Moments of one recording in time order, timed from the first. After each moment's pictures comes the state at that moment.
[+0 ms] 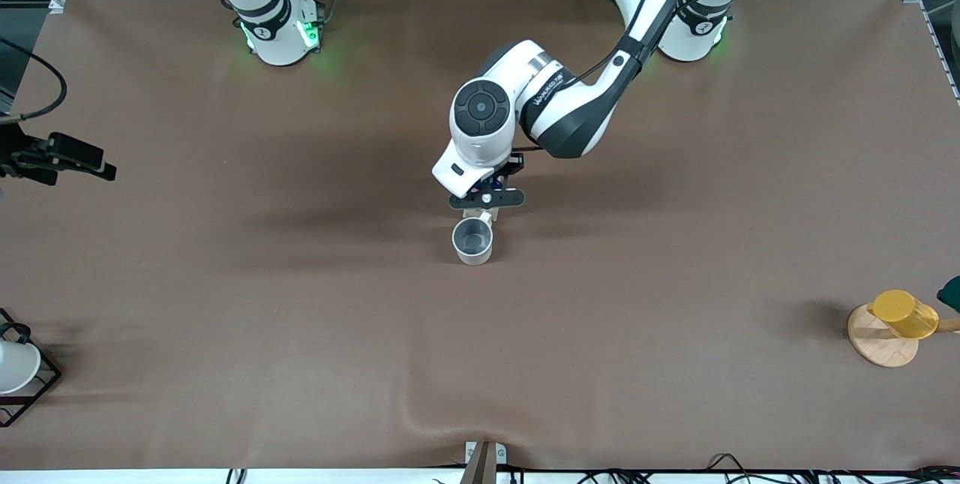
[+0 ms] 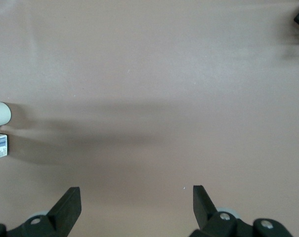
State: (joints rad) left arm -0.77 0.66 -0.04 -1.29 -0.13 1.82 -0.80; right arm -0.09 0.12 -0.03 -1.48 0.11 1.54 -0.15
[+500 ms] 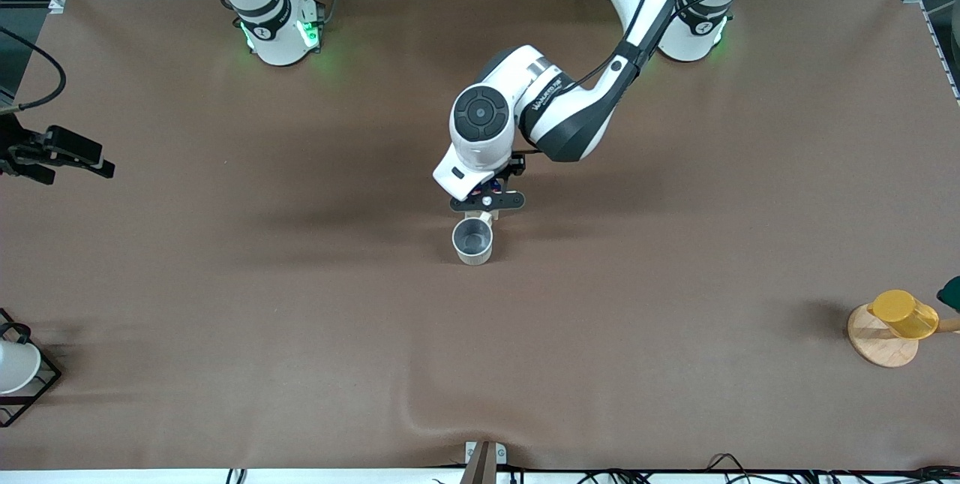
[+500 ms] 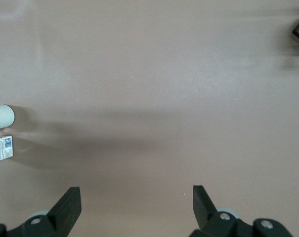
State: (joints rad) left arm -0.77 0.67 -0.04 -1.28 -0.13 1.82 -0.80; right arm -0.12 0.09 0.01 -1.51 0.11 1.57 -0.15
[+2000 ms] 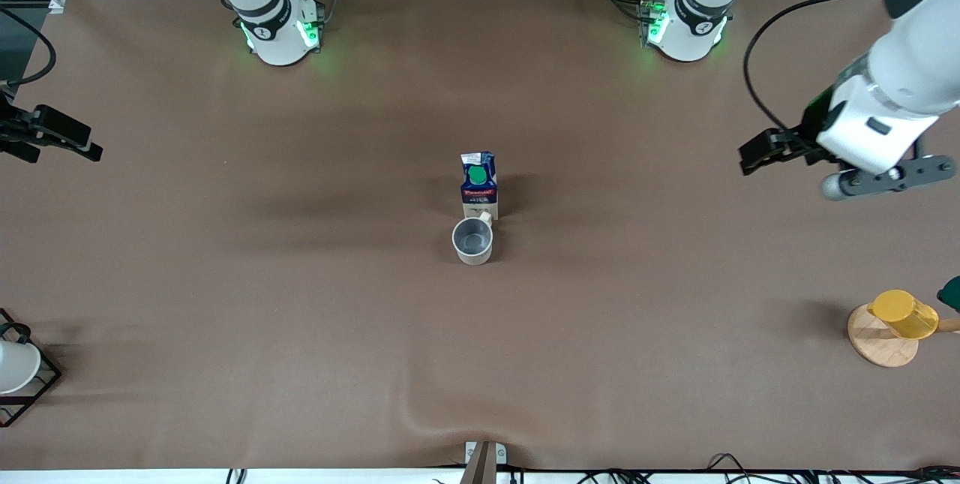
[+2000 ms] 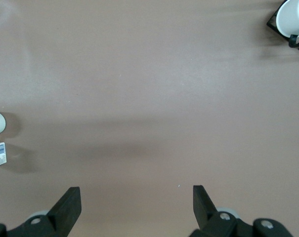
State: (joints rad) left arm -0.17 0.11 -0.01 -1.46 -0.03 1.53 -0.36; right arm -0.02 0.02 -0.08 -1.54 0.05 1.56 -0.08
